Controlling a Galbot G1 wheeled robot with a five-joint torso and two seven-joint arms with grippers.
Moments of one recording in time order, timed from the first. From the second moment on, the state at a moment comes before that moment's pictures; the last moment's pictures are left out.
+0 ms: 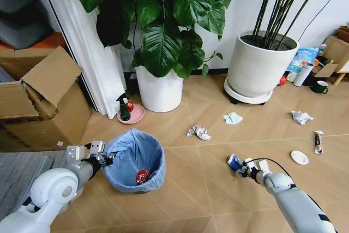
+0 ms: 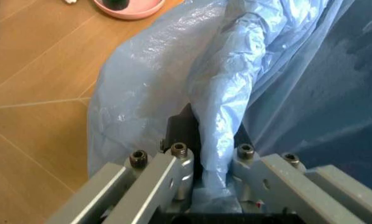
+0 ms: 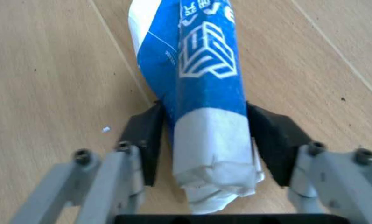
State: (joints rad) left arm 1.34 -0.84 -0.50 -2.07 -0.99 0.74 -0.27; right arm -0.90 1.08 0.30 0.86 0.20 -0.22 -0.42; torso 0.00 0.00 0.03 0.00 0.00
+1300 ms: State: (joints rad) left arm 1.31 -0.84 -0.47 -2.08 -0.99 0.74 -0.27; right arm -0.73 0.93 0.13 1.73 0.65 -0.36 -0.28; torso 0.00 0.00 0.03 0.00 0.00
